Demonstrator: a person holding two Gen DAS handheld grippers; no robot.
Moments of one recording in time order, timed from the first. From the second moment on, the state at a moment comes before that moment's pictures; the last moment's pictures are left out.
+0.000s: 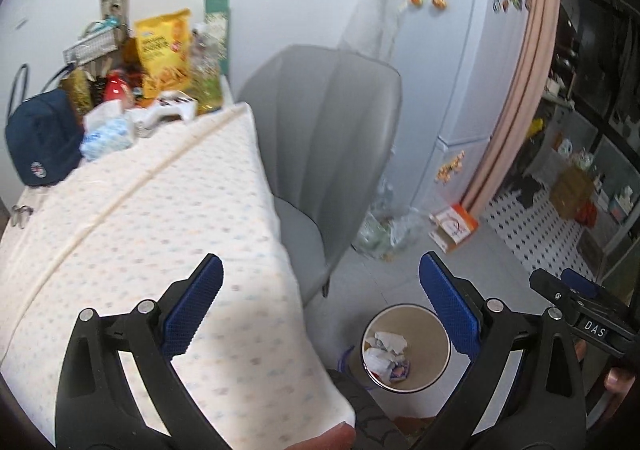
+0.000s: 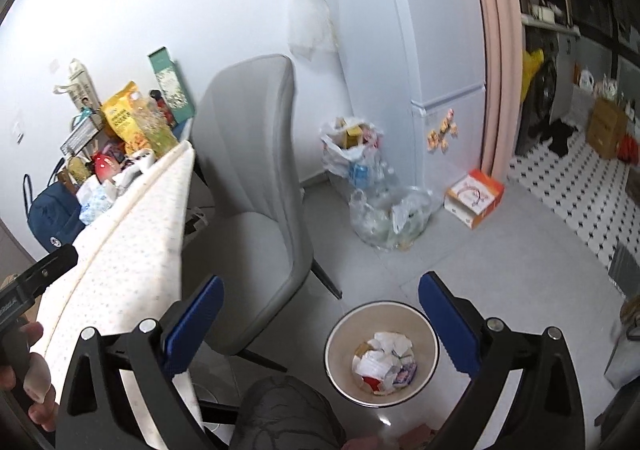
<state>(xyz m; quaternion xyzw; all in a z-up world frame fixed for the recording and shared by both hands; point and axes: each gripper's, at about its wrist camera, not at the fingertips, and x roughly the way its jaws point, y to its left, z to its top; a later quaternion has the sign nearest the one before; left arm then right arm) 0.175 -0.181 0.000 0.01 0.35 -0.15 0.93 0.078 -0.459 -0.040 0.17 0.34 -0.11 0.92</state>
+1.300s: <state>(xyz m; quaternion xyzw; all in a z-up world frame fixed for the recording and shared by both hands) -0.007 0.018 0.085 -0.03 0.22 0.00 0.97 -0.019 -0.247 0.091 0.06 0.23 0.03 0.97</state>
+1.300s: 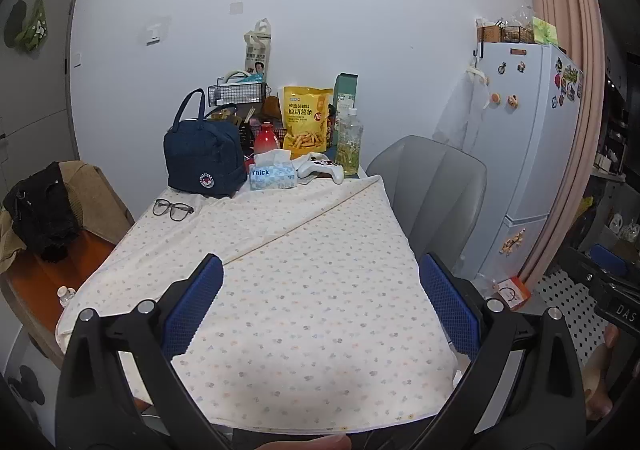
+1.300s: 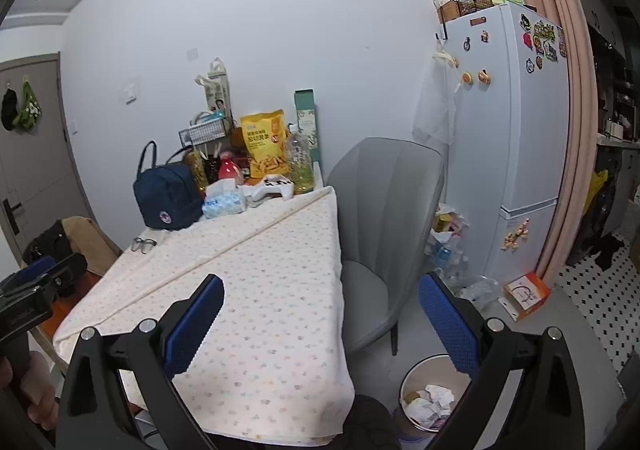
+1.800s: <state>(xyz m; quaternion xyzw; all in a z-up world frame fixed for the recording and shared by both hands) -0.010 0.017 0.078 -0.03 0.22 0.00 0.97 -0.017 -0.244 0.081 0.06 0.24 0.04 0.97</state>
